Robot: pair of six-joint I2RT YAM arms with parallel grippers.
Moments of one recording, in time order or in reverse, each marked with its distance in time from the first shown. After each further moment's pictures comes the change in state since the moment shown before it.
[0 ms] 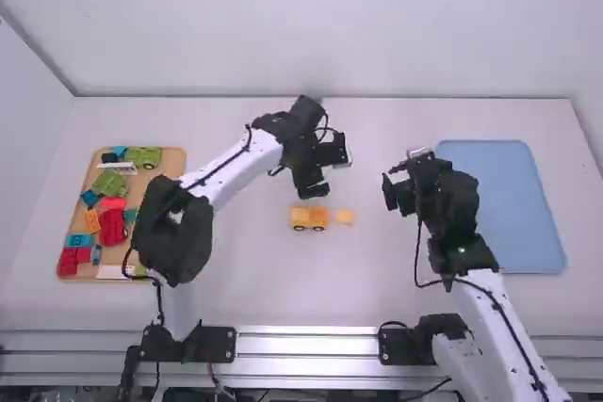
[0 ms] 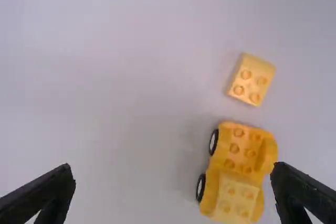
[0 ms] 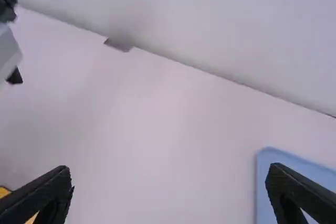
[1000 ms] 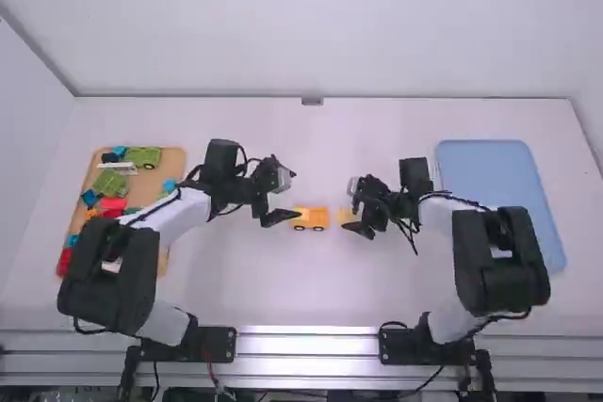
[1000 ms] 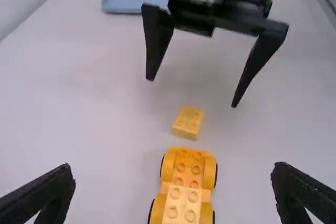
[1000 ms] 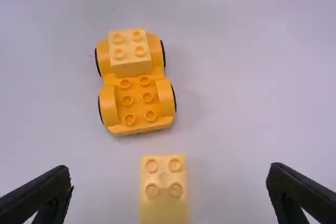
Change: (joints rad) left arm 0.315 -0.348 -0.797 0.797 0.721 0.051; right arm -0.001 0.792 0.161 -0.052 -0.713 -0.787
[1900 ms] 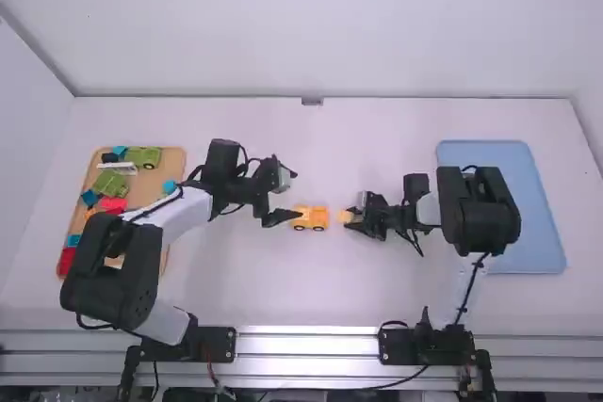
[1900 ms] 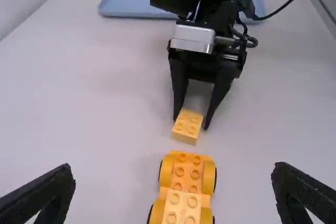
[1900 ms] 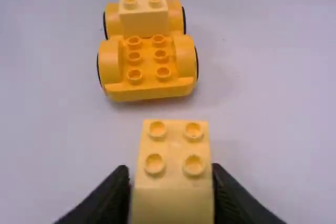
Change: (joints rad) left arm 0.000 0.017 0.000 0.023 0.014 -0.009; right arm -0.097 0.367 0.001 0.233 -0.260 -0.156
